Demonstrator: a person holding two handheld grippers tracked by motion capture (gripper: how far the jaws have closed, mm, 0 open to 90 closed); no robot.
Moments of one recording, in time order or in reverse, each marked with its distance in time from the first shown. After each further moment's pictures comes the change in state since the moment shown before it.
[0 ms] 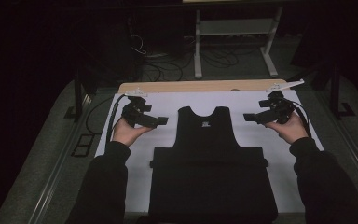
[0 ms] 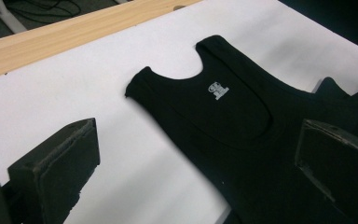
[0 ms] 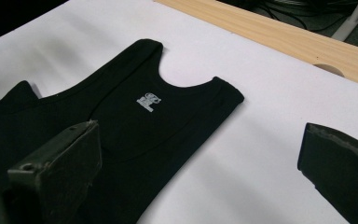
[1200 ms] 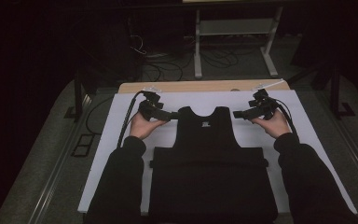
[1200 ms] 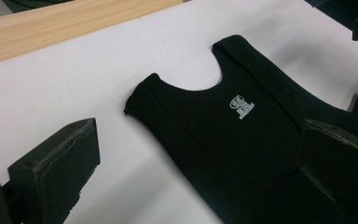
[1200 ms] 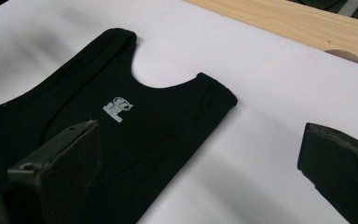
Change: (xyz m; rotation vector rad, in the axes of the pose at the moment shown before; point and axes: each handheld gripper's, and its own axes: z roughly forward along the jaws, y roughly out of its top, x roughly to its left) left arm 0.022 0.008 0.067 0.040 -0.013 -0.033; right arm -0.022 0.003 0.059 0.049 -0.015 0.045
